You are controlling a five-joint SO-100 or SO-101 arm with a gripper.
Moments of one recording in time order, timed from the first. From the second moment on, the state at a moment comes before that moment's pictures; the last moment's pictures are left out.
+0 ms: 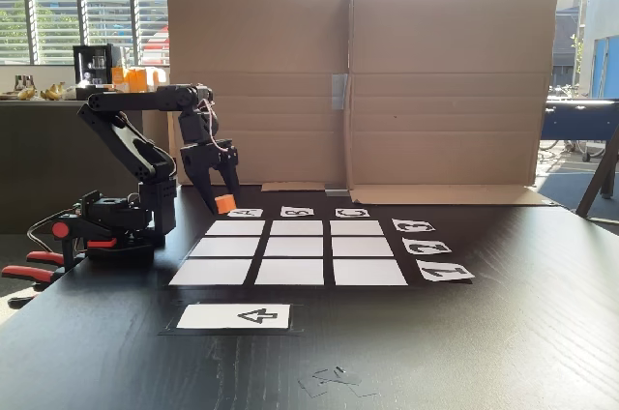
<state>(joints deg) 9.8 134.6 132.7 86.5 25.4</state>
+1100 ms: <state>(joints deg) 4.4 130.3 154.0 62.6 23.8</state>
